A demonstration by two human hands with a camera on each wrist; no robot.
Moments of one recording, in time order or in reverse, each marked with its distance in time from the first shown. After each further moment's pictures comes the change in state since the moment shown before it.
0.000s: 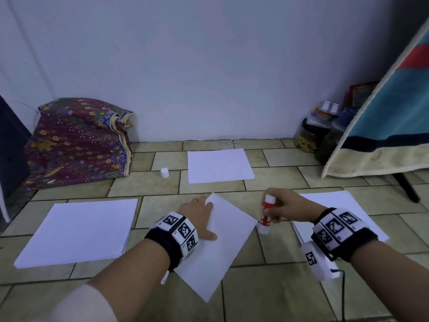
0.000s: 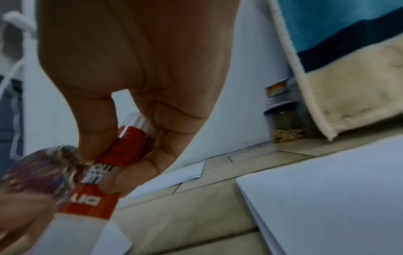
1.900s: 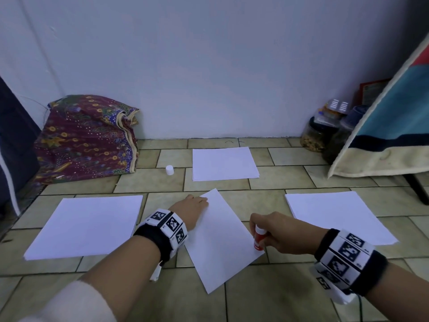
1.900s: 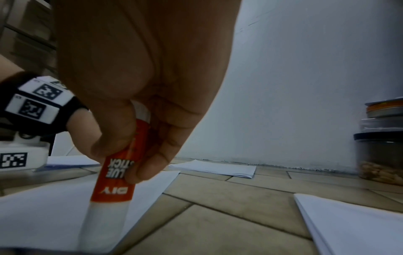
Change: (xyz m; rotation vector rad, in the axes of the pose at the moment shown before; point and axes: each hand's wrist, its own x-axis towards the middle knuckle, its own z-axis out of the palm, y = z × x) left_hand -0.002 -0.029 0.005 -0.015 -0.026 0.050; right_hand -0.025 -0.017 0.042 -0.378 -0.204 -0.285
